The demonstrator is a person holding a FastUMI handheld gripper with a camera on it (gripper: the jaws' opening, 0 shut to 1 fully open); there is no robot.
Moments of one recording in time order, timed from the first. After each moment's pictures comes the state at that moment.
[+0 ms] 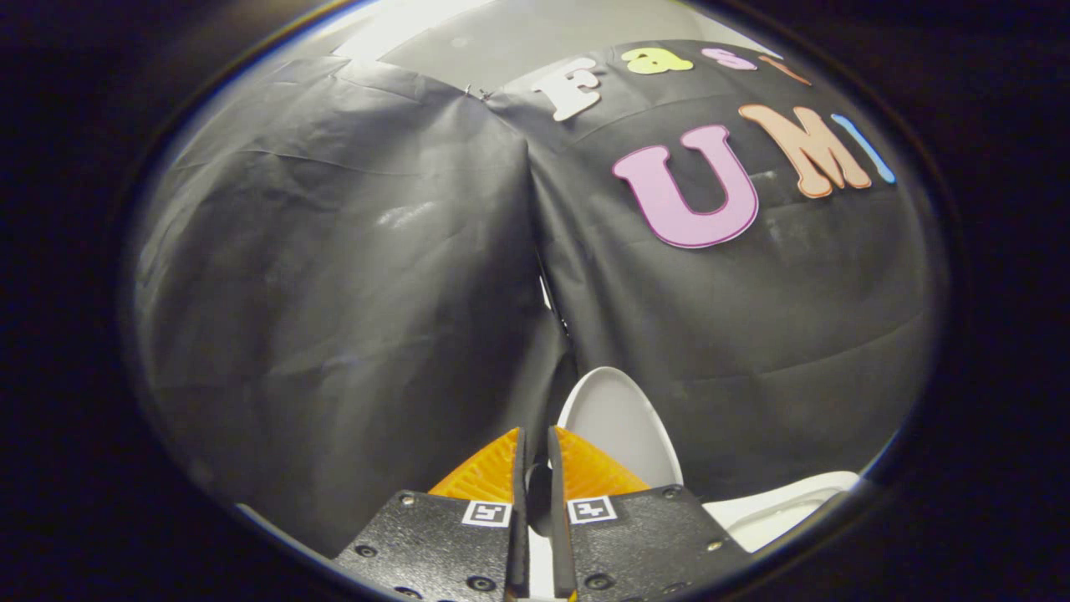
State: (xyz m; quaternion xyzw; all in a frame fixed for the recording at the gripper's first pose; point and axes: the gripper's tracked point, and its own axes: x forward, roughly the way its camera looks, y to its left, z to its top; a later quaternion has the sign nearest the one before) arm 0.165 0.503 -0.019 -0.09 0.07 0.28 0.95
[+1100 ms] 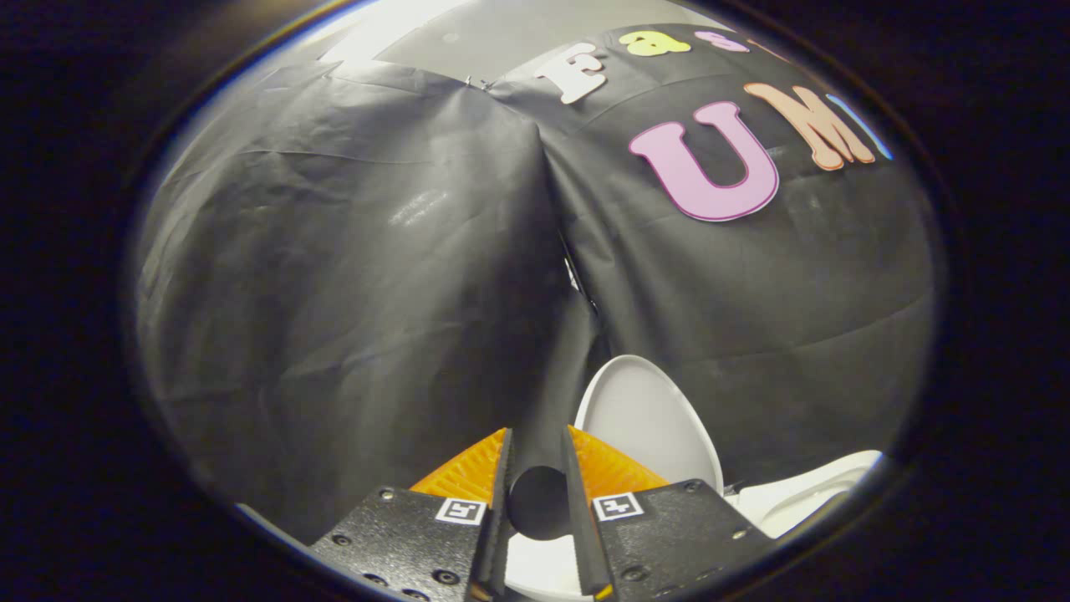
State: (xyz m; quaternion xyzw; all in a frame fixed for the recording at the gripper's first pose) arm 0.164 0.533 -0.032 -0.06 0.11 0.31 0.94
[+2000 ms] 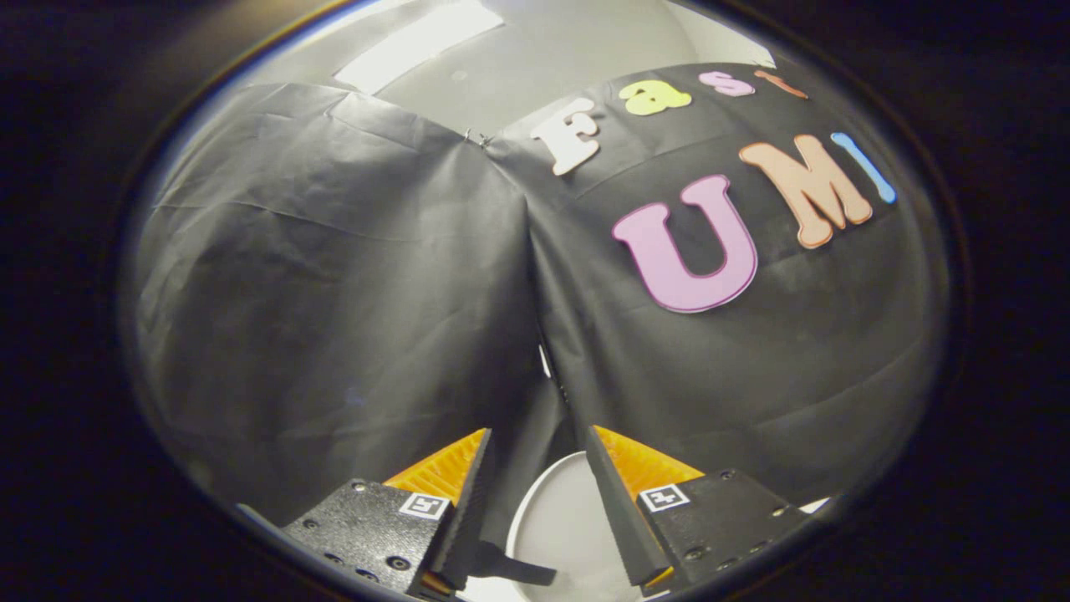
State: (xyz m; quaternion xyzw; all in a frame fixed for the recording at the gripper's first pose) arm 0.153 0.491 0.089 -0.06 -0.01 0.29 0.96
